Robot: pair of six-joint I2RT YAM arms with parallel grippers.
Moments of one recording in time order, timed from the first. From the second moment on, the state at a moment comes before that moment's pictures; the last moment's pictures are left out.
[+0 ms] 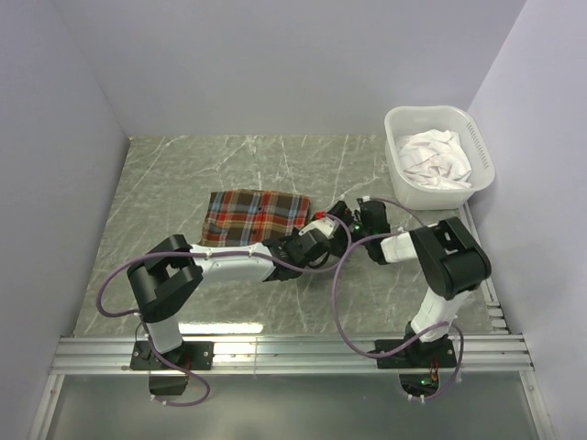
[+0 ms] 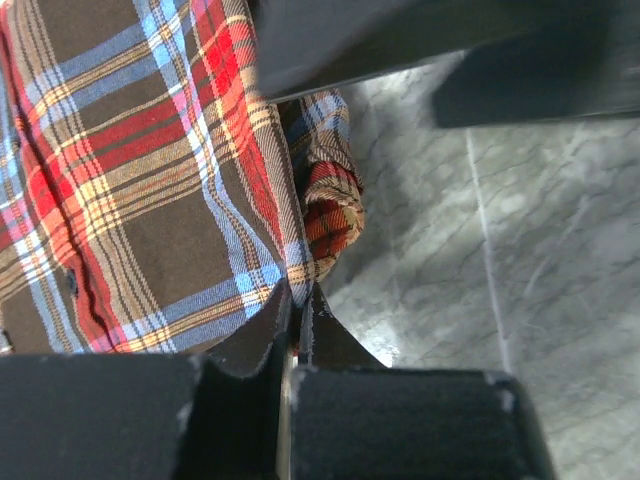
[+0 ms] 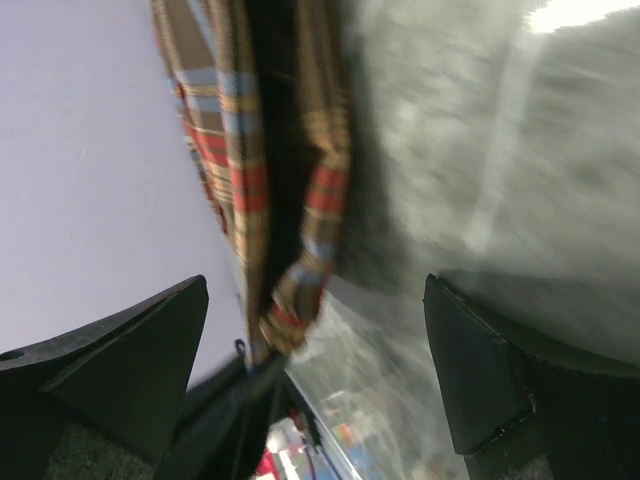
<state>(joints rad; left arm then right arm) -1.07 1.77 1.08 -0.23 -0.60 -0.19 0.33 1.73 0.59 0.57 -0.53 1.17</state>
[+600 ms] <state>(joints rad) -1.05 1.71 1.07 -0.23 -0.49 -0.29 0.50 1.93 0.77 0.67 -0.44 1.27</state>
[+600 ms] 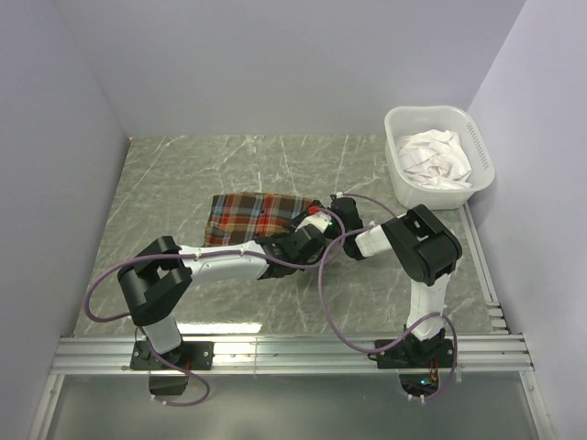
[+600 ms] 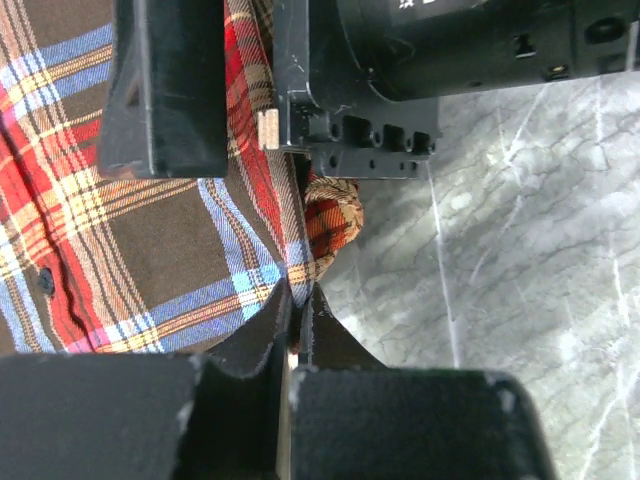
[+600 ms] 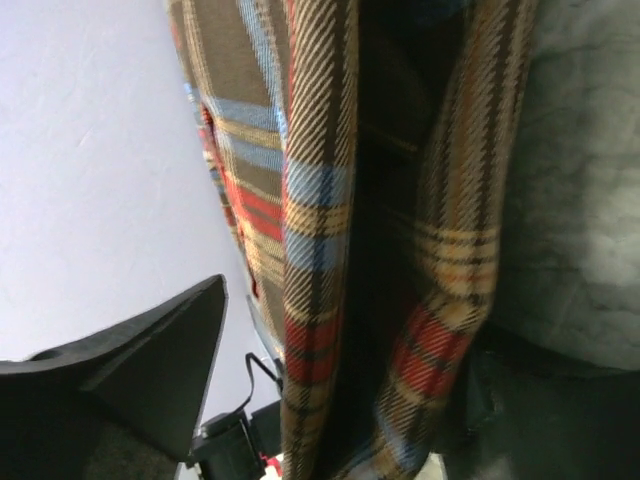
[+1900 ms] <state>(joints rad) -0.38 1.23 1.04 -0.53 -0.26 -0.47 0.28 1.86 1.70 -0.76 -0.08 0.20</state>
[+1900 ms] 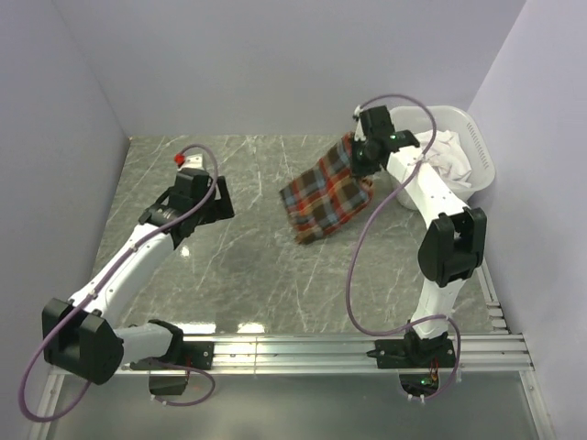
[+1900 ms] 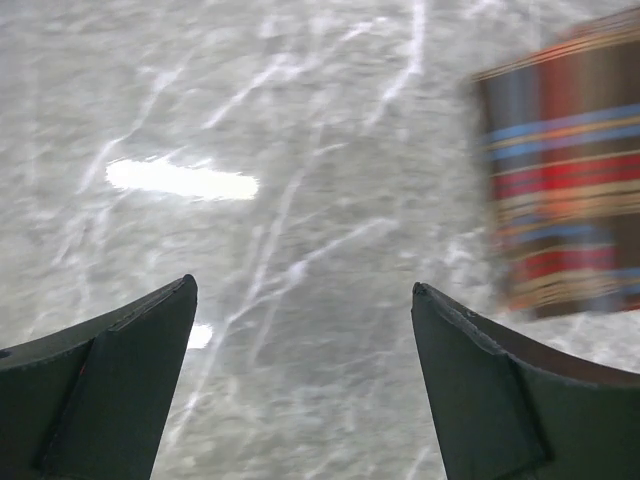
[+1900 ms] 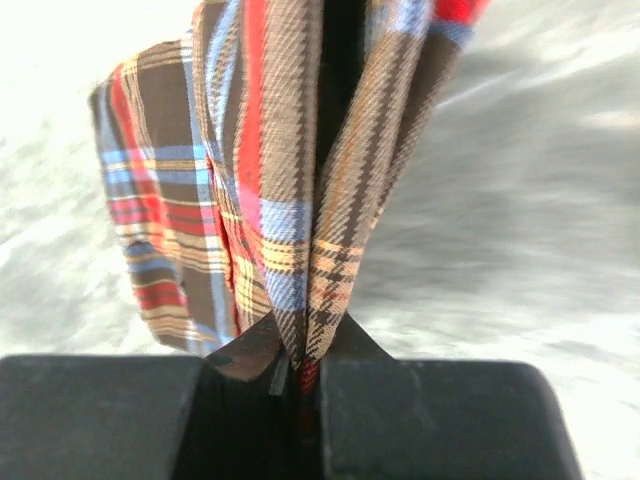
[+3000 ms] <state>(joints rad) -0.15 1.10 0.93 -0.50 -0.21 -0.50 0.97 2.47 2.06 -0.94 0.74 -0.22</state>
